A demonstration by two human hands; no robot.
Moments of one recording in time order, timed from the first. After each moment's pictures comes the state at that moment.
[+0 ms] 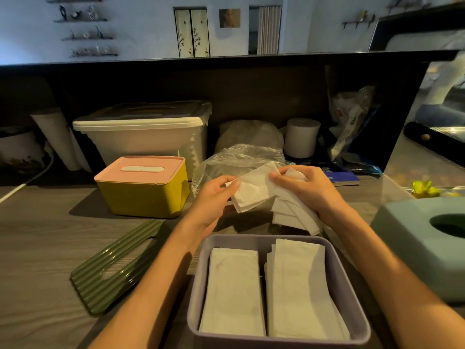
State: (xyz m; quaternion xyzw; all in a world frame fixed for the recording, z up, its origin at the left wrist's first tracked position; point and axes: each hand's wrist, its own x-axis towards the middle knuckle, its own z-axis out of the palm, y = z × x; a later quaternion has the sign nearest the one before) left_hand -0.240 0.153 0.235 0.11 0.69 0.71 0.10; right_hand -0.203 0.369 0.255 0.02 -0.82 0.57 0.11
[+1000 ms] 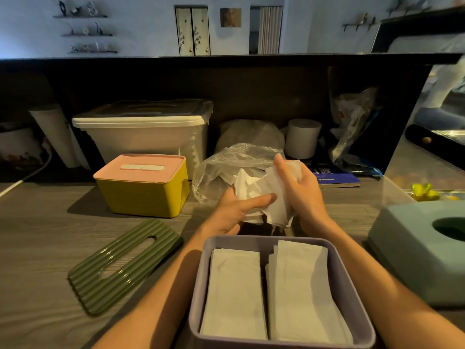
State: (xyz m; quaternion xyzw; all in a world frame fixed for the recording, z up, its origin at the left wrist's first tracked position) left_hand -0.228 0.183 0.225 0.12 0.61 0.77 0.17; right_hand -0.212 0.333 0.240 -0.06 -0.73 0.64 0.23
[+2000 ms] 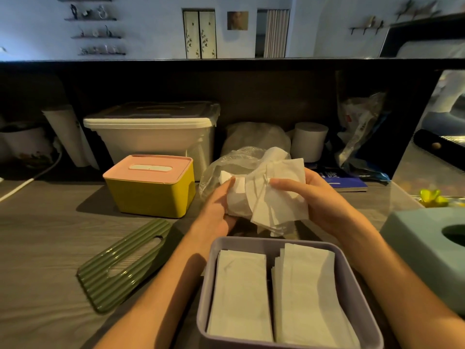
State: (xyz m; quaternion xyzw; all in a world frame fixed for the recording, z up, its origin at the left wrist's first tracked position) left_hand -0.226 0.169 0.248 -0.10 0.46 0.87 0.14; right_hand -0.194 0.352 0.263 0.07 -0.71 0.70 -0.01
